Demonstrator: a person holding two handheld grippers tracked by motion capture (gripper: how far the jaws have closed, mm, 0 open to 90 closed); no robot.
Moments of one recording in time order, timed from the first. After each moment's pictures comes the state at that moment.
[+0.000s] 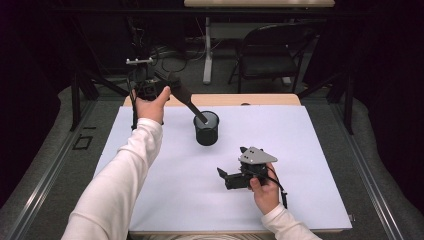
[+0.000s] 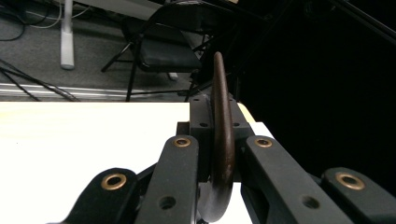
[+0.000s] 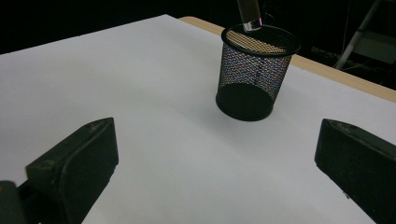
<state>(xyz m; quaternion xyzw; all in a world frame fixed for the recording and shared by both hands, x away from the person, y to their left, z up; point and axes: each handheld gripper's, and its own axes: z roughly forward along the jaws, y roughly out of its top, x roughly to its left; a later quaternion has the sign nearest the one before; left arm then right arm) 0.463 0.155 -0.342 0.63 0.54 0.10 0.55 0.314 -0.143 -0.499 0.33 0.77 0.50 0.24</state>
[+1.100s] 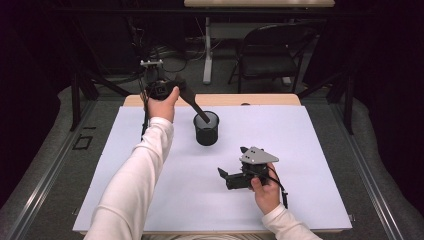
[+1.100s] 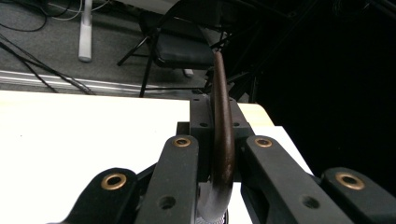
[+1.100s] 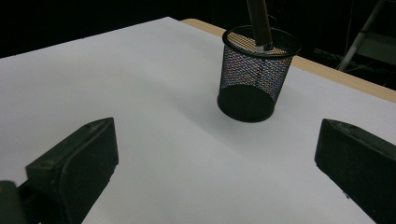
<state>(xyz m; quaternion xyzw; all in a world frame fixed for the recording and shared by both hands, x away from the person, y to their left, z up) 0.482 0.131 -0.361 0.63 0.57 0.11 0.52 0.314 -0.145 -0.498 0.33 0.77 0.50 0.23</state>
